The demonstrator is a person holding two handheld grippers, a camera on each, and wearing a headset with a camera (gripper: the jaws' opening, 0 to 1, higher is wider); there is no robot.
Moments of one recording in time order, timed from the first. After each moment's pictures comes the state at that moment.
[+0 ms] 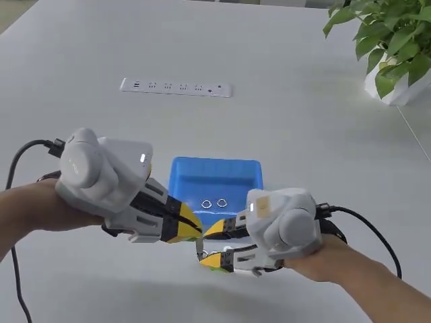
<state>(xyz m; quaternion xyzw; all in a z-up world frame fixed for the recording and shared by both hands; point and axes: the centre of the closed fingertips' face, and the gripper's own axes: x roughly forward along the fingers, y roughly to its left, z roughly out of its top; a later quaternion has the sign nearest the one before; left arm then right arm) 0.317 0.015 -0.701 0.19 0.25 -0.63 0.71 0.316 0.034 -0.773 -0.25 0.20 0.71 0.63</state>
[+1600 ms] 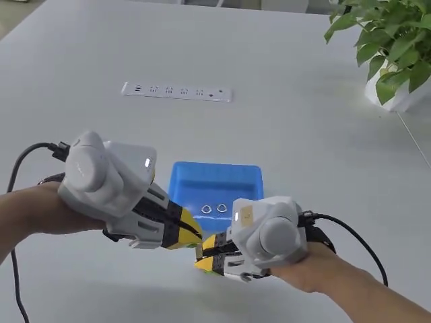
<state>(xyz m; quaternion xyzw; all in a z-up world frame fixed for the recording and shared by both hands) 0.315 0.010 -0.699 0.20 0.26 -0.62 0.72 0.312 0.039 -0.782 -0.27 0.22 0.70 0.62</state>
